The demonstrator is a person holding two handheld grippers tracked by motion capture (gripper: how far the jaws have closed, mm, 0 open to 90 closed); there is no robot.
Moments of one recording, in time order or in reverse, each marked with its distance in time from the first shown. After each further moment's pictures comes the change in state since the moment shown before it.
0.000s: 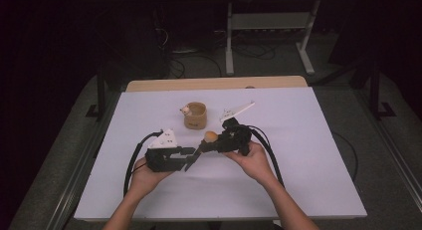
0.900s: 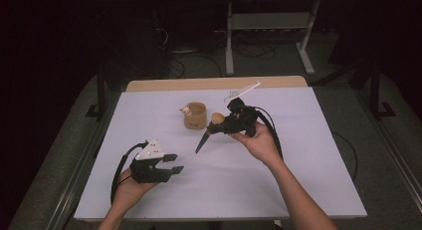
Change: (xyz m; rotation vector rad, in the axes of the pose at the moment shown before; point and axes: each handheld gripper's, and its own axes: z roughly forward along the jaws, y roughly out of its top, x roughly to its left) left arm -0.003 -0.037 -0.025 0.091 0.103 -0.043; right arm -0.017 0.038 -0.028 0.034 -0.134 -0.017
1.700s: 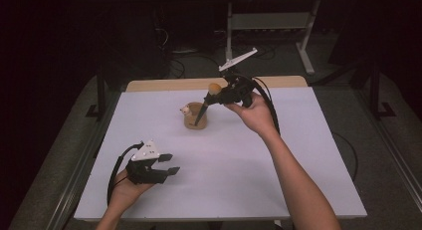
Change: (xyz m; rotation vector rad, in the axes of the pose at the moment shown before) left arm 0.005 -0.007 -0.003 -0.002 0.019 -0.010; right arm -0.014 0.071 -0.020 -0.014 -0.107 -0.022
